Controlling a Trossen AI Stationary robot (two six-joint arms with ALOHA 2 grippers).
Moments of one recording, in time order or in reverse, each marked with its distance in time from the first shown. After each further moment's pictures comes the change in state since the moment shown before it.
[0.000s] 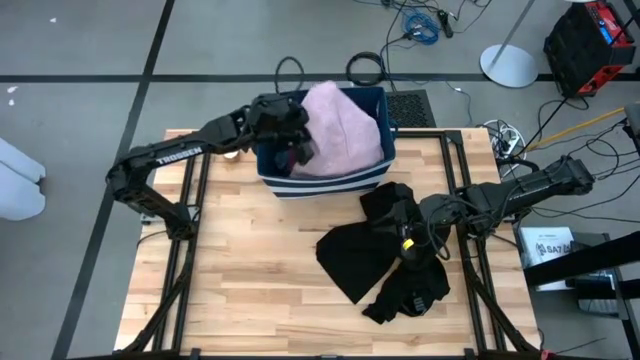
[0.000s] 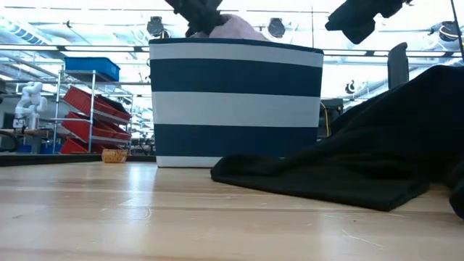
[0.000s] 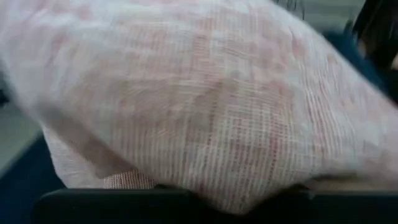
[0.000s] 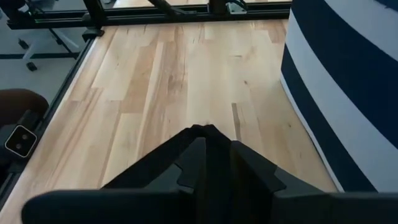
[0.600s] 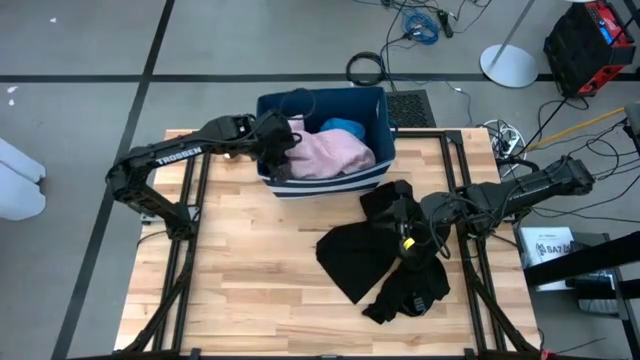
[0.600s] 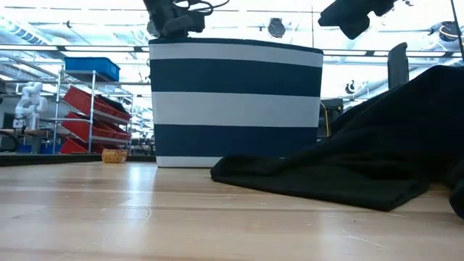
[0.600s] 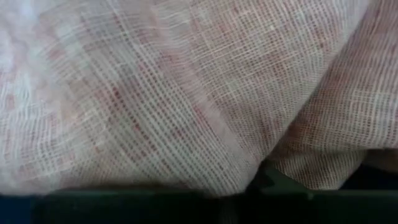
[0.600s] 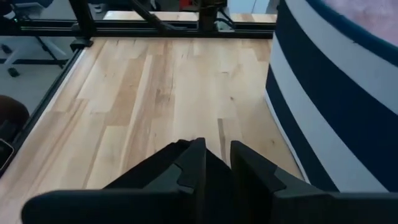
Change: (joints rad) left arm 0.000 0.000 0.000 -0.530 -0.001 0.001; right arm -0.007 0.000 0.000 0.053 0.049 -0.065
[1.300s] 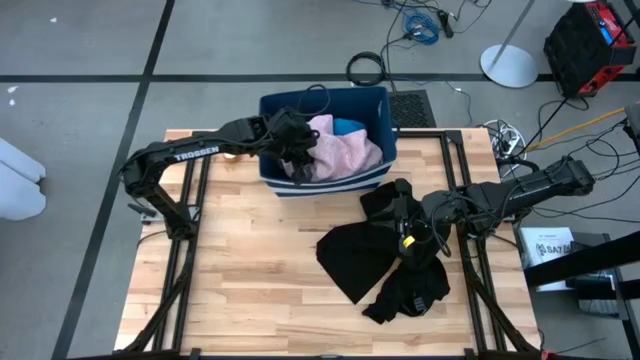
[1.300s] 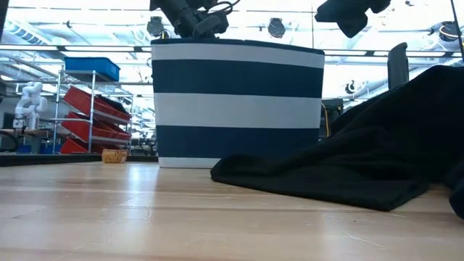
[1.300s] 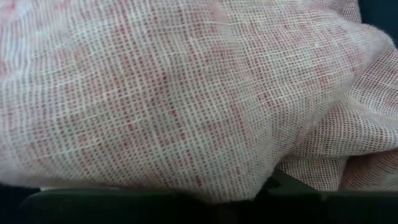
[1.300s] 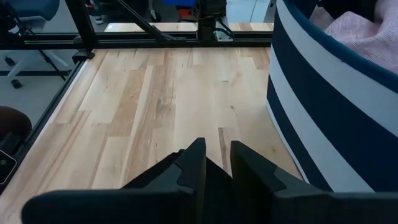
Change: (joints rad) left arm -0.001 0.134 0.005 0.296 0.124 0.036; right arm -0.007 0.000 0.000 0.036 0.001 0.009
